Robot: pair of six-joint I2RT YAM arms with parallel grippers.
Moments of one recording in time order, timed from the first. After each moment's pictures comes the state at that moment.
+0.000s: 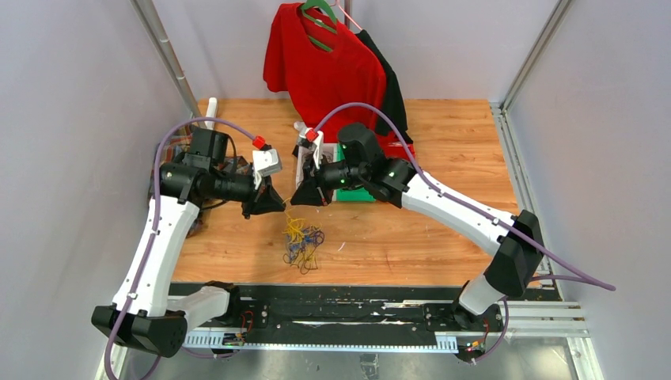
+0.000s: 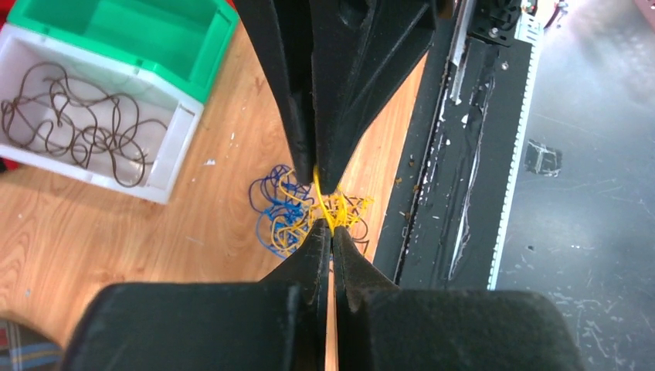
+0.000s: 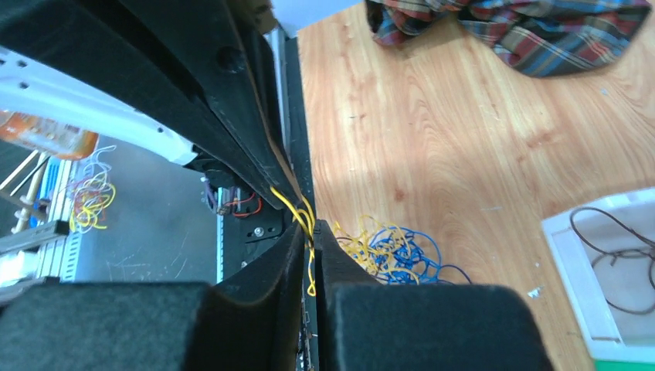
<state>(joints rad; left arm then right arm) -0.19 1.10 1.33 -1.24 0.94 0.75 0.90 1.58 1.45 -0.25 -0.69 0.16</state>
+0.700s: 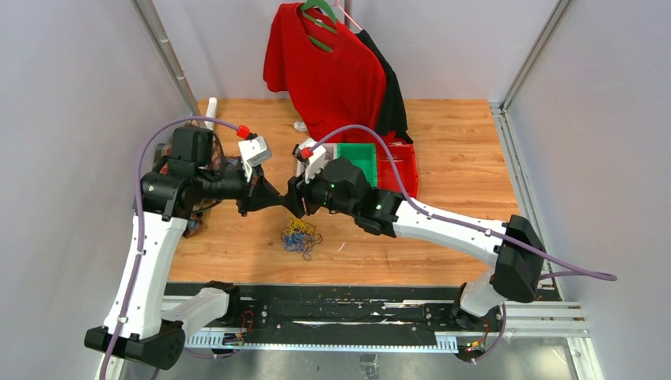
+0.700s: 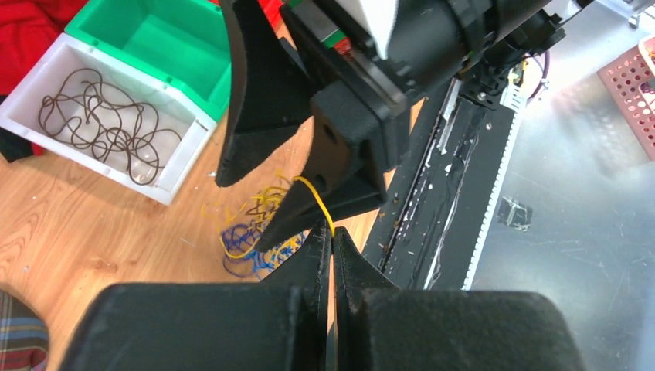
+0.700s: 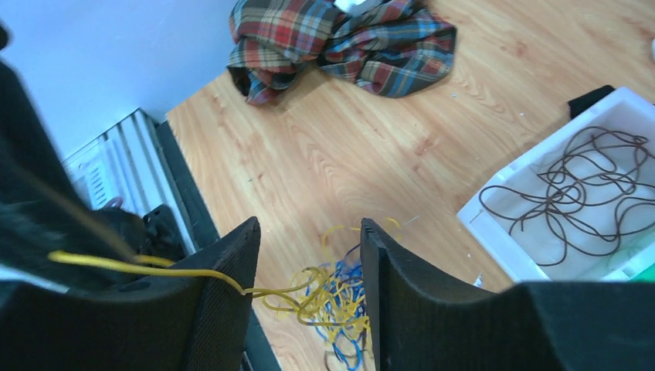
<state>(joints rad) -0.19 1.03 1.40 -1.17 0.90 0.46 1.09 1.55 1.27 0.01 -0.02 0.25</state>
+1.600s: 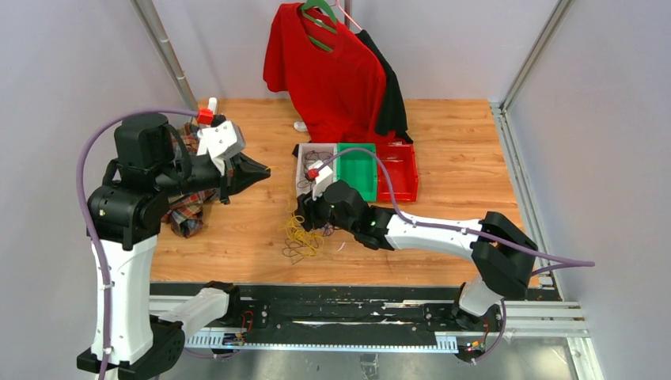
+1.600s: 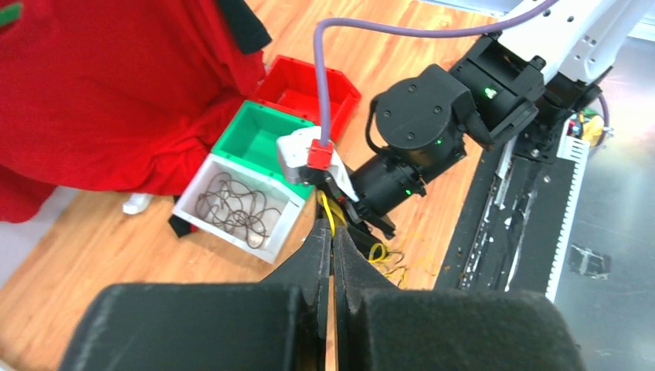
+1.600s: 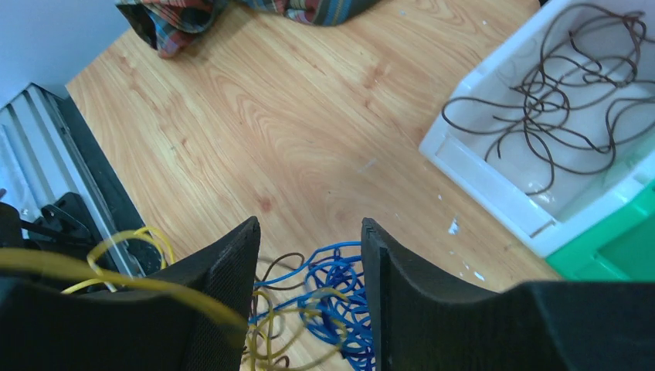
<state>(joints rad) -0.19 1.03 1.75 -1.16 0.87 0.46 1.09 1.61 1.03 0.23 0.12 0.29</state>
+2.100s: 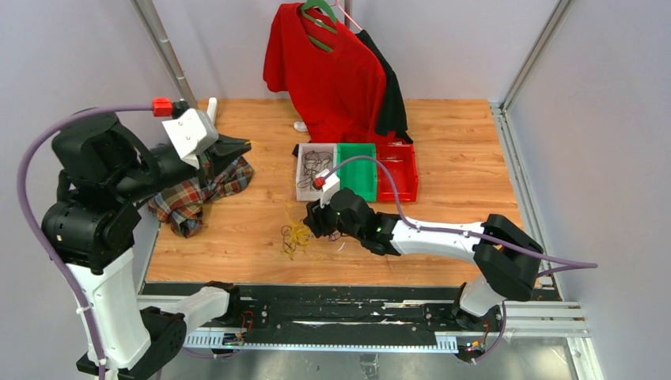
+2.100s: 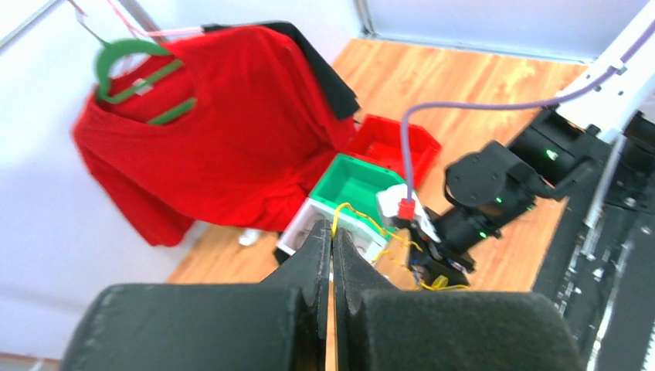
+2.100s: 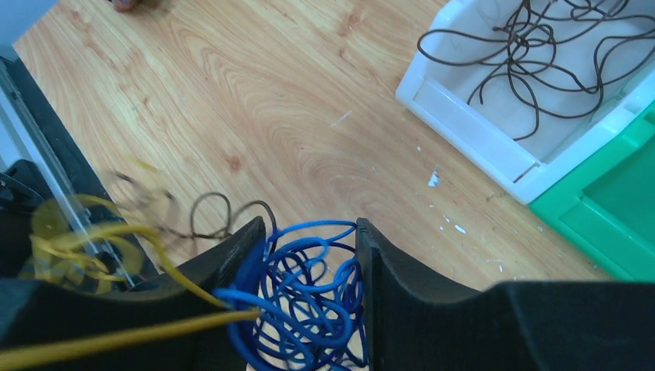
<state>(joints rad) -0.19 1.09 2.04 -1.16 0.76 0.46 1.08 1.56 0.92 0.23 0.13 0.29</state>
